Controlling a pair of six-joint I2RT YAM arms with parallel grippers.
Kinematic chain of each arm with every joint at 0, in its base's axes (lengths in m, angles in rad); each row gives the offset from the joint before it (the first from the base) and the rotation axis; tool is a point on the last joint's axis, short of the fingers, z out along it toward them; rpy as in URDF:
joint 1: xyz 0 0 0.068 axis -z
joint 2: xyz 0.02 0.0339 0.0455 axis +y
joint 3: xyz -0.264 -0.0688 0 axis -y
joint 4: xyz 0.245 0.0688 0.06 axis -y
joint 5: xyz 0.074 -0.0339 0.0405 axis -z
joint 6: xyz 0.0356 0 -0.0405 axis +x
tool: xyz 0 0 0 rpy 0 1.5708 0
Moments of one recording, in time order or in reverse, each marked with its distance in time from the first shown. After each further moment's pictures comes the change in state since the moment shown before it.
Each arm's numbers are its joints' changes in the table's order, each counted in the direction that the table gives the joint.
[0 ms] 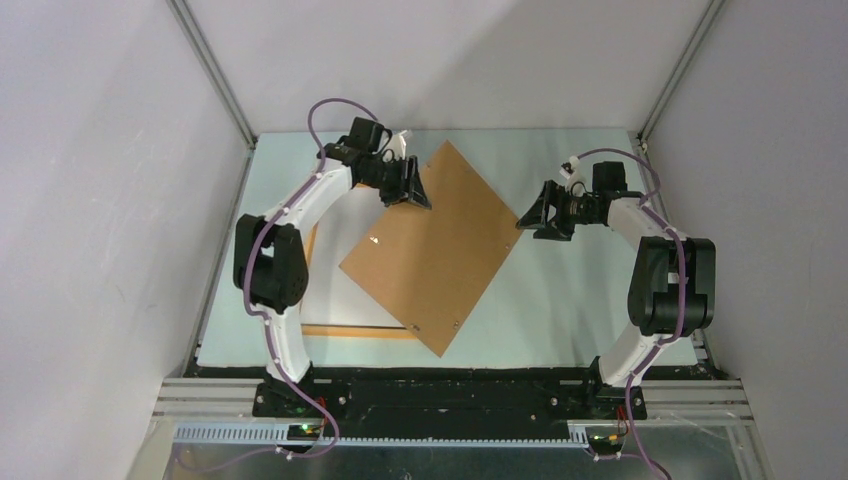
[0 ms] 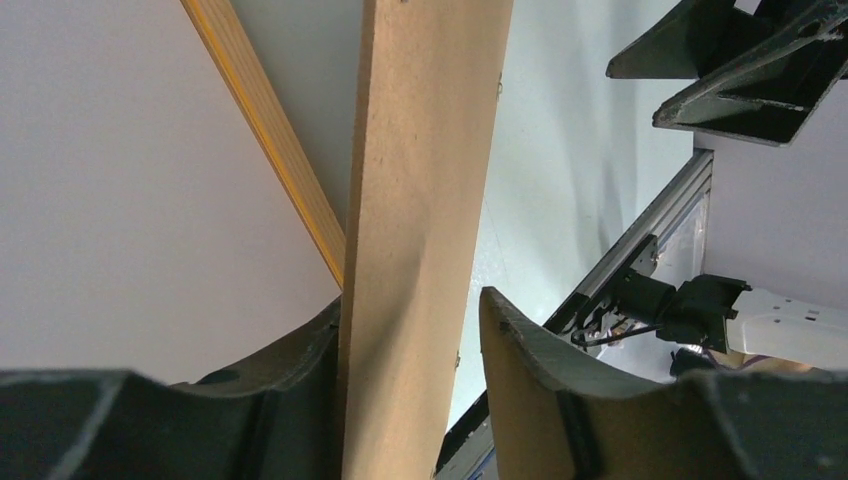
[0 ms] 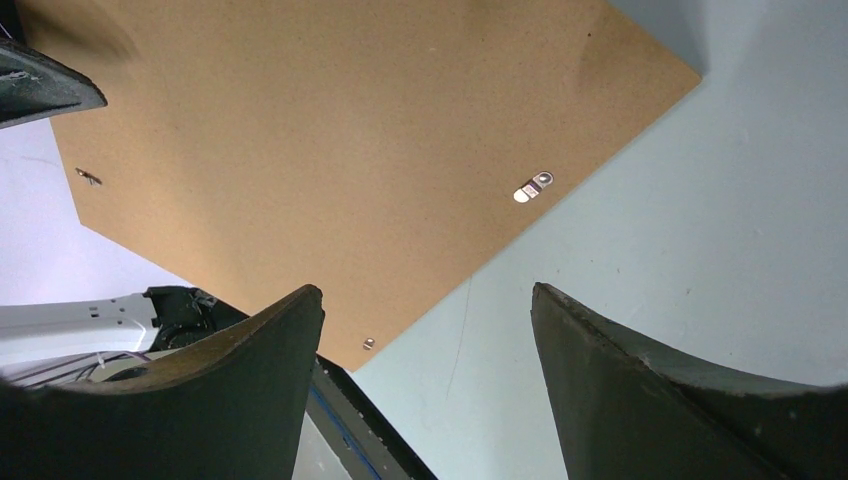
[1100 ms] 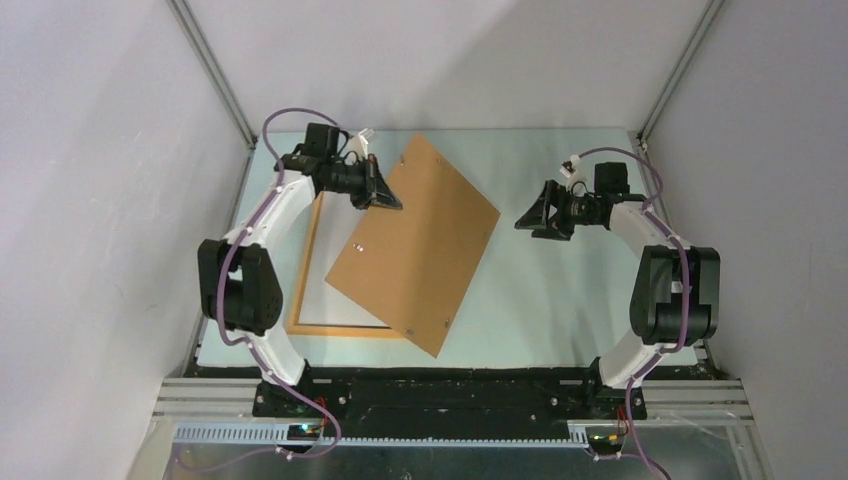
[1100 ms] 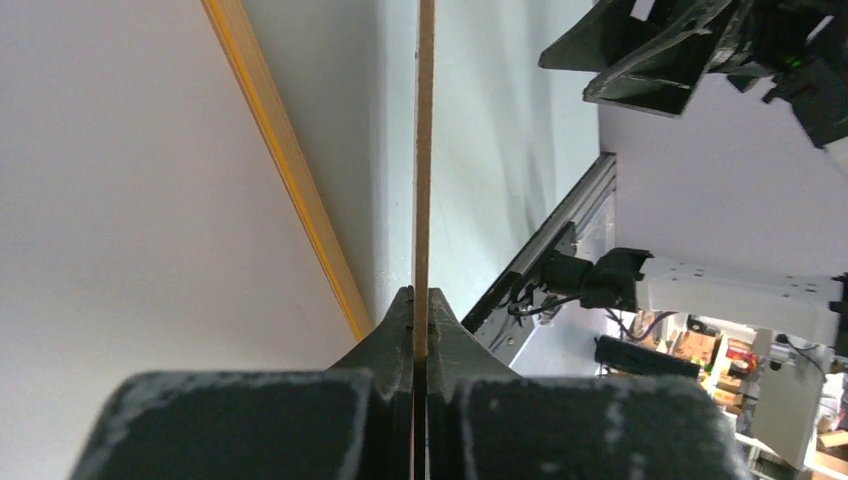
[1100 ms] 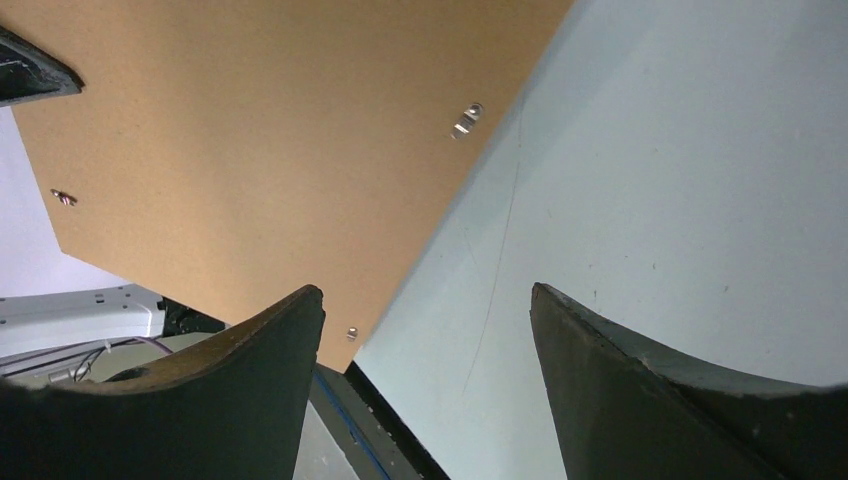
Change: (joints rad) left arm -0.132 -0.187 -0.177 0.019 0.163 -0.037; right arm -0.007 -0.050 -0.032 0.016 -0.037 0.007
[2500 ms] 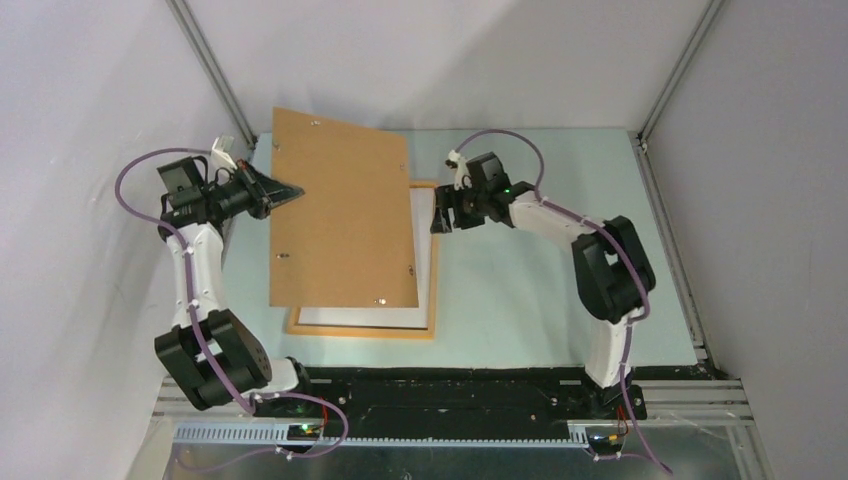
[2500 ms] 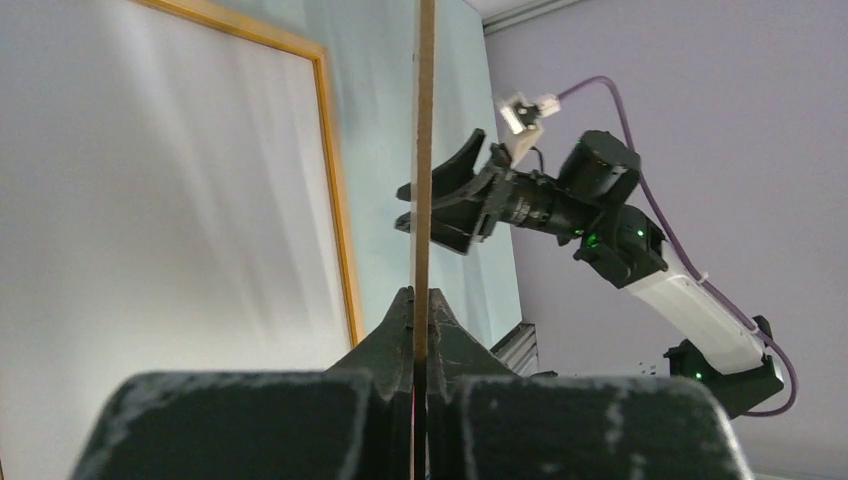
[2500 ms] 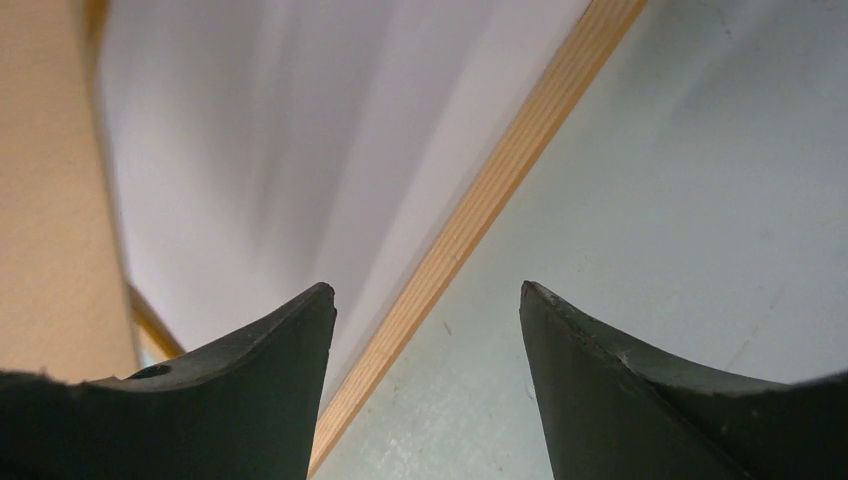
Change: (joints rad) left arm -0.638 -0.409 -0.303 0.178 0.296 -0.129; right arm -0.570 0.222 0.288 0.147 0.512 0.041
